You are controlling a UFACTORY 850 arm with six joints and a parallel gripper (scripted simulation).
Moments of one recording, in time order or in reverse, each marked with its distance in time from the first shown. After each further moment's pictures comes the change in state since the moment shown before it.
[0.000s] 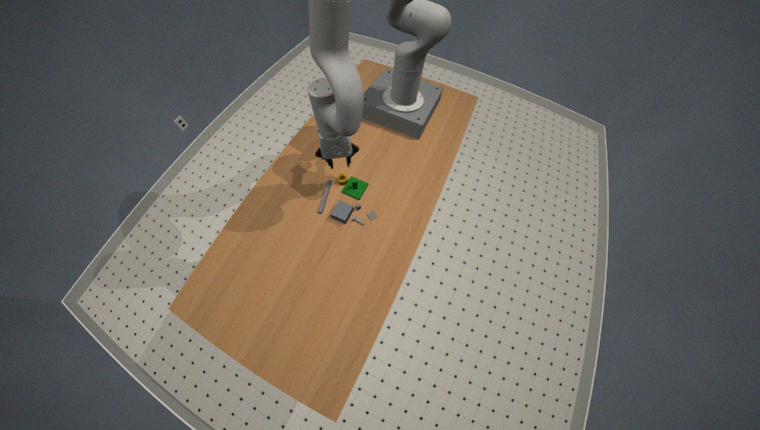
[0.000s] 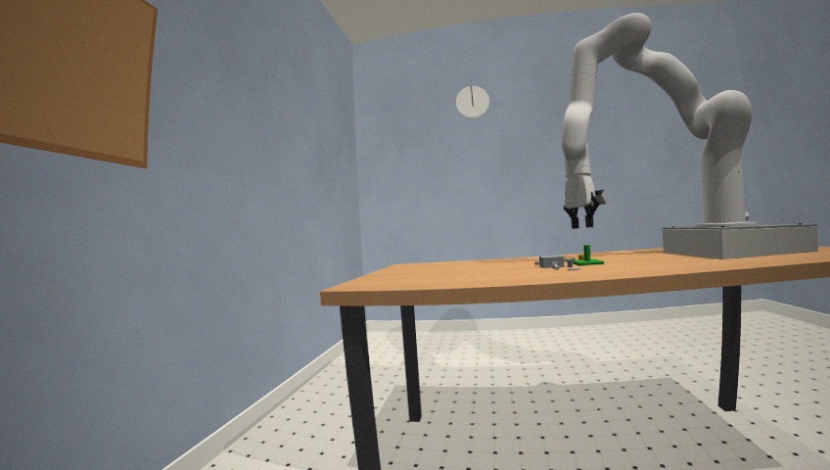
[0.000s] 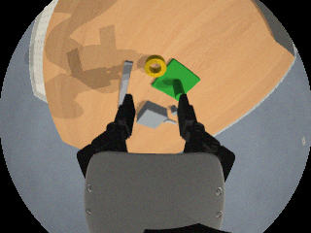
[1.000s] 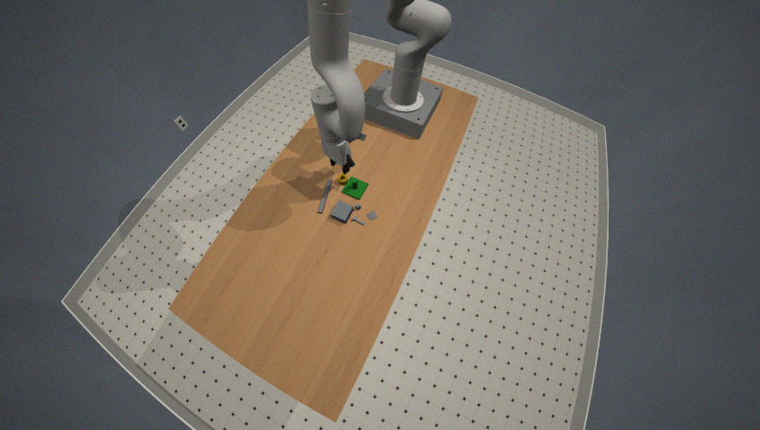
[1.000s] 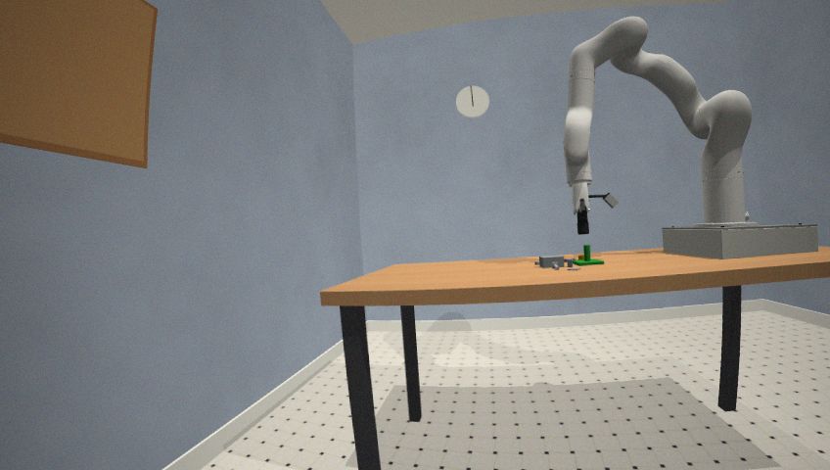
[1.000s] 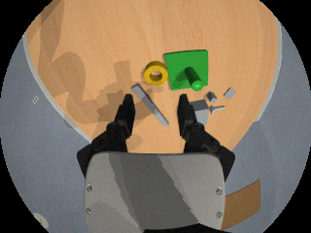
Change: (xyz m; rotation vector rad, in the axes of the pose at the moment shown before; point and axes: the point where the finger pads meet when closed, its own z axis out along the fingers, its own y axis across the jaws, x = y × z) arm 0.003 0.000 0.021 0.014 0.007 0.812
